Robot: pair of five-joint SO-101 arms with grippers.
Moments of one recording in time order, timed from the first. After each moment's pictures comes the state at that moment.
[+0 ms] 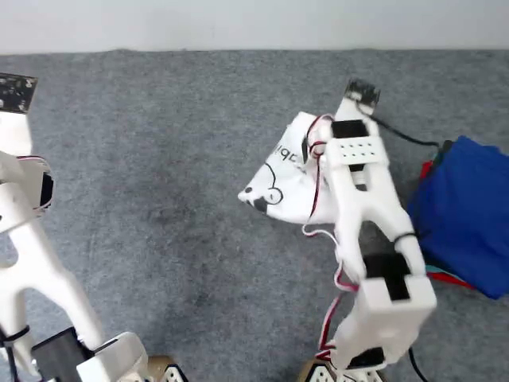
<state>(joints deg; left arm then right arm) -33.2 -13.4 -5.7 99.6 -22.6 -9.3 11.3 -2.2 69.5 -28.1</state>
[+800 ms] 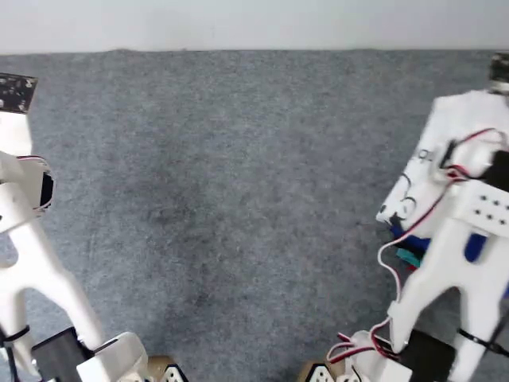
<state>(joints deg) -33.2 -13.4 -5.7 99.6 -22.6 24.3 -16.1 -2.2 81.0 11.1</state>
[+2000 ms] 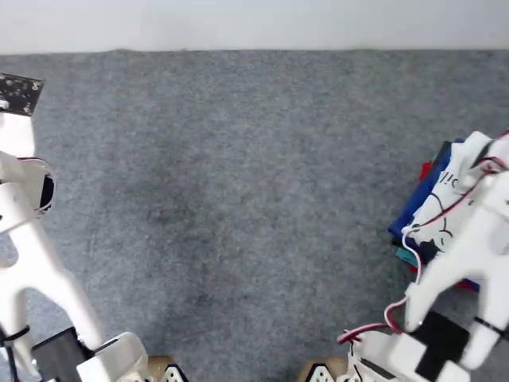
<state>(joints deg) -33.2 -13.4 -5.1 99.6 -25.5 28.8 -6.9 -8.0 87.5 12.2</state>
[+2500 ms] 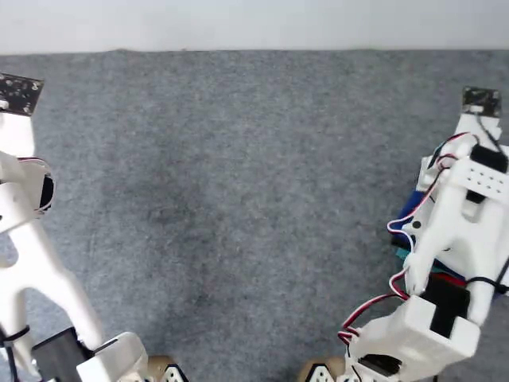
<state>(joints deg) -33.2 -13.4 -5.1 99.6 -25.5 23.7 4.5 3.0 64.4 12.2</state>
